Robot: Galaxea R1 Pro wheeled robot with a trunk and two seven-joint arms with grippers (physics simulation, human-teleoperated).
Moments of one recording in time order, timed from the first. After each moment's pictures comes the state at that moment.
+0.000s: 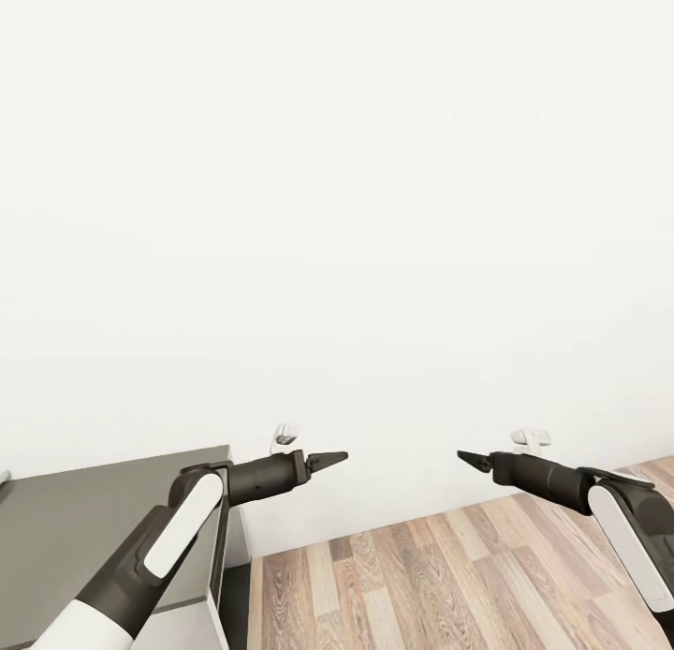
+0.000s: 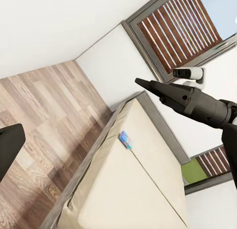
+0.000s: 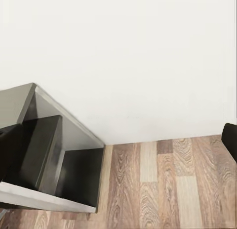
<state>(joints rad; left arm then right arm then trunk) -0.50 0.13 -0.36 -1.25 0.95 0.78 -0.49 -0.34 -0.38 -0.06 -1.47 -0.53 0.84 0.42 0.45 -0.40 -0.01</state>
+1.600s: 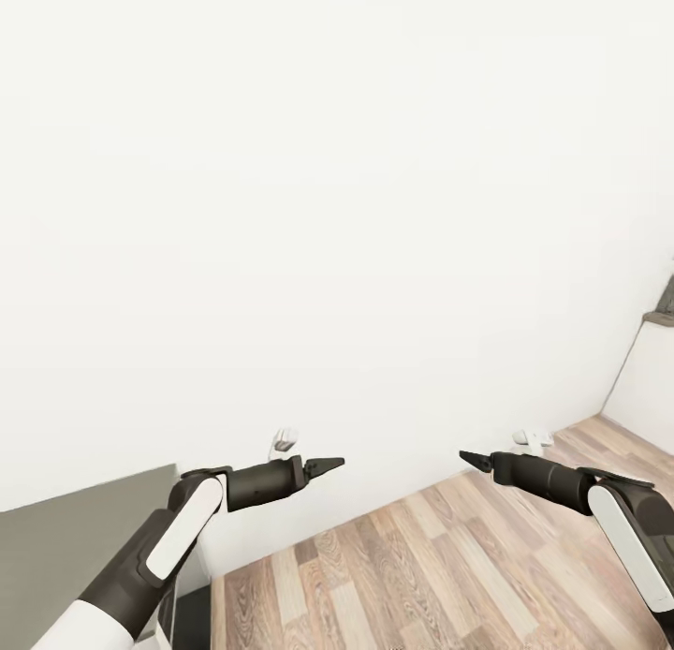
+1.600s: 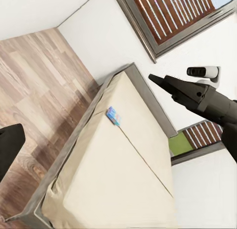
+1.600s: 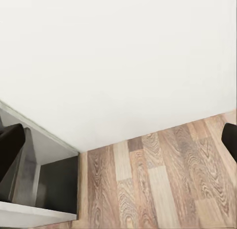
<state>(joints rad) -0.50 0.13 -0.36 -1.19 0.95 0.78 -0.49 -0.34 -0.38 -0.06 -1.47 -0.53 0.85 0.38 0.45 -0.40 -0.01</state>
